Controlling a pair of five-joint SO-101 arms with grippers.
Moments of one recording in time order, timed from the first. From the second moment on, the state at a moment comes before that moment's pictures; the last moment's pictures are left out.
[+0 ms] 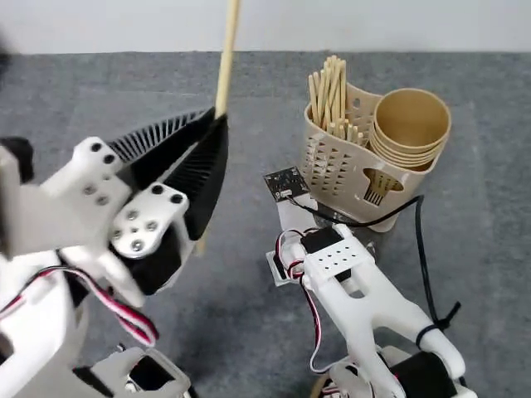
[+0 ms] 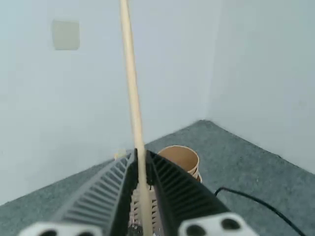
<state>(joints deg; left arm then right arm) 35.6 -25.2 -50.4 97.1 11.5 -28.7 -19.6 51.3 53.0 -7.3</state>
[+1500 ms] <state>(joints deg) 32.3 -20.1 40.5 -28.0 9.3 -28.7 -19.6 51.3 53.0 -7.3</state>
